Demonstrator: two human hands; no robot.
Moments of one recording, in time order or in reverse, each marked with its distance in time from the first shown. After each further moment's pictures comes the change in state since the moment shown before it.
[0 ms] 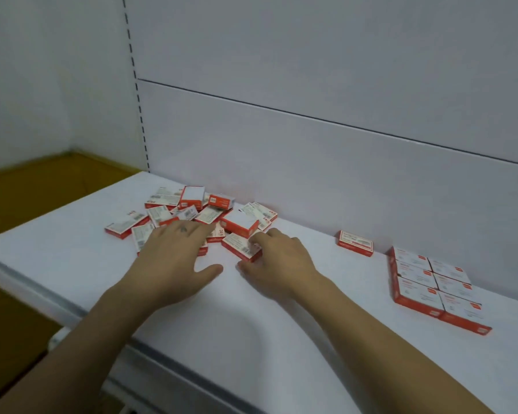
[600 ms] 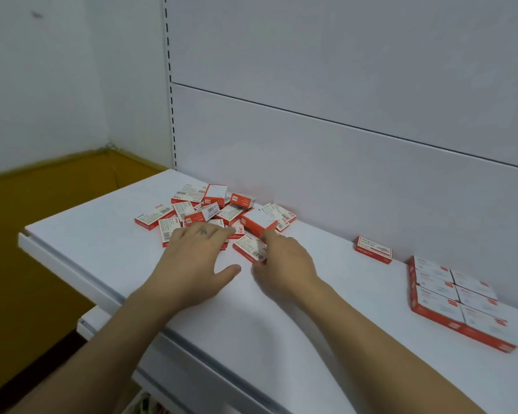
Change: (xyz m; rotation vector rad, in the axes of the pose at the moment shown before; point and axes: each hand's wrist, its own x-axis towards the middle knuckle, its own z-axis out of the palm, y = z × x) left_hand -0.017 0.001 0.010 -0.051 0.091 -0.025; right_hand -0.002 -0.022 0.010 0.146 0.015 0.024
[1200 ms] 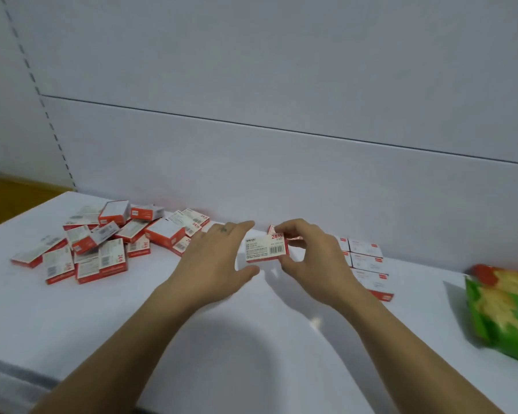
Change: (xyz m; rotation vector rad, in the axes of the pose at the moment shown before) left_hand 0.042 0.154 0.019 -0.183 0.023 0.330; right_hand -0.084 0.144 -0.095 0.425 0.290 0.065
